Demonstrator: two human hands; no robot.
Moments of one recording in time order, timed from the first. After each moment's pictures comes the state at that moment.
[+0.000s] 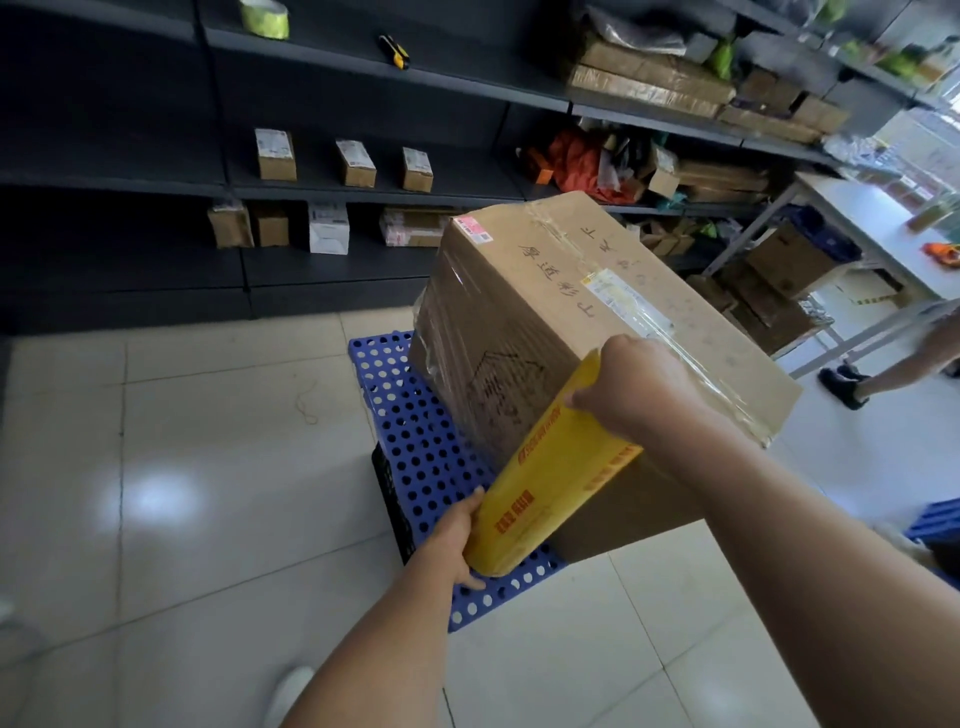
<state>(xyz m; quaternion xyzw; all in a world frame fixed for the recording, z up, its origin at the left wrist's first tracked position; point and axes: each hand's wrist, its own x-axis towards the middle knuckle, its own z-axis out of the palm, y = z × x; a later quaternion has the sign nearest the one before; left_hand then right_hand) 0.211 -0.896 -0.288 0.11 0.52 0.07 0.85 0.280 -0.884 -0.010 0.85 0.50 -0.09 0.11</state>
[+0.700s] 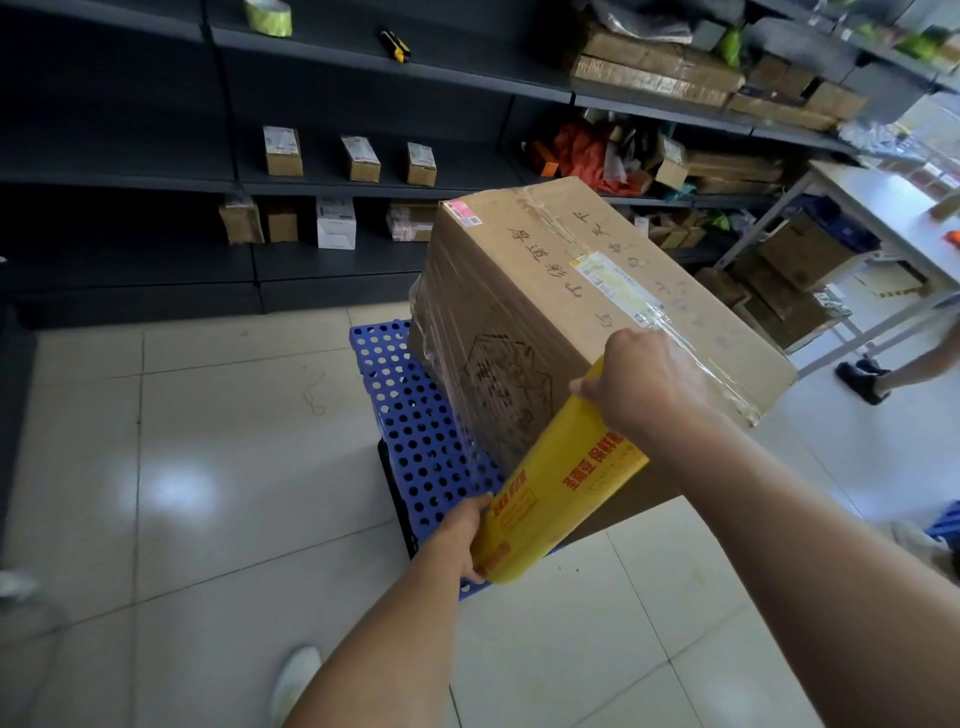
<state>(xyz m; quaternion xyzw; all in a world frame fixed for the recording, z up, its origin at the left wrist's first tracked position) 0.227 -0.923 -0.276 0.11 0.55 0.06 0.82 0.303 -0.910 -0.016 0.85 0.51 -0.06 0.11</state>
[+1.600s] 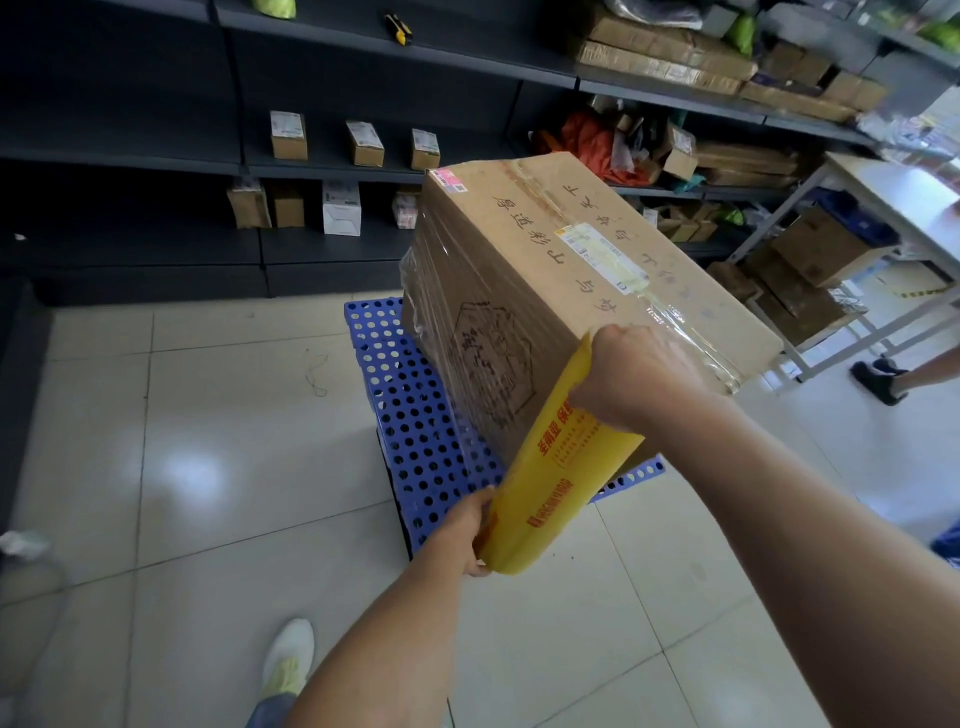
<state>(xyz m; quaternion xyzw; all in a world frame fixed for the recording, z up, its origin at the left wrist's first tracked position) 0.254 -0.970 -0.290 0.10 0.56 0.09 0.82 0.324 -0.951 -0.020 0.81 0.56 -0.06 0.14</state>
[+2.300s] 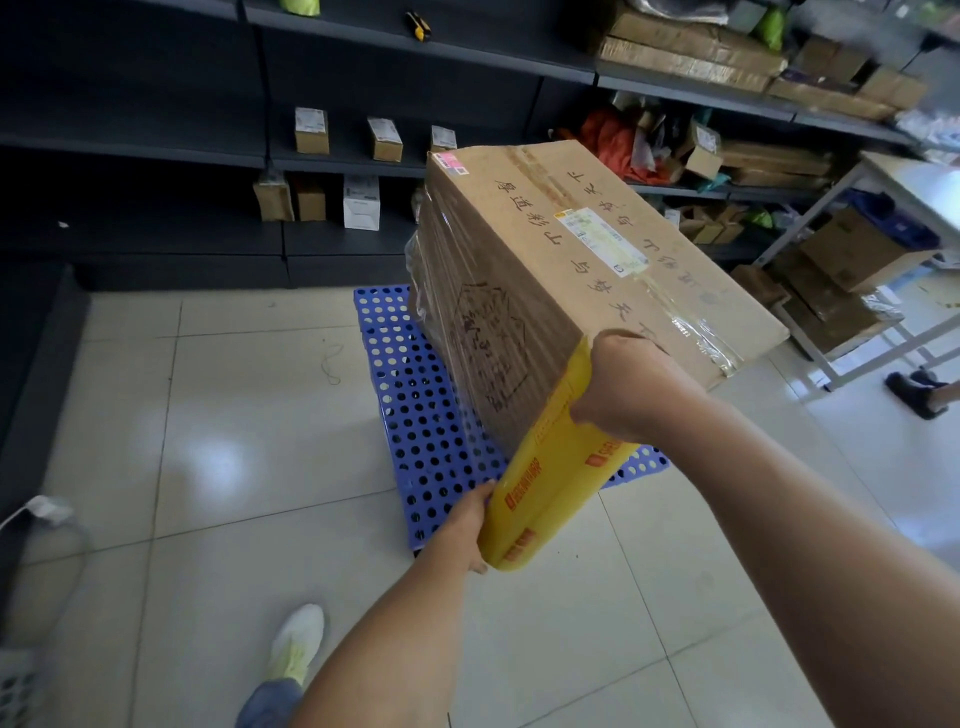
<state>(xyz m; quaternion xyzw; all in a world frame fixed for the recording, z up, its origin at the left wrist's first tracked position) 0.269 -1.003 -0.277 0.12 0.57 0.10 0.81 0.344 -0.985 -0.027 0.79 0.58 -0.14 0.14</state>
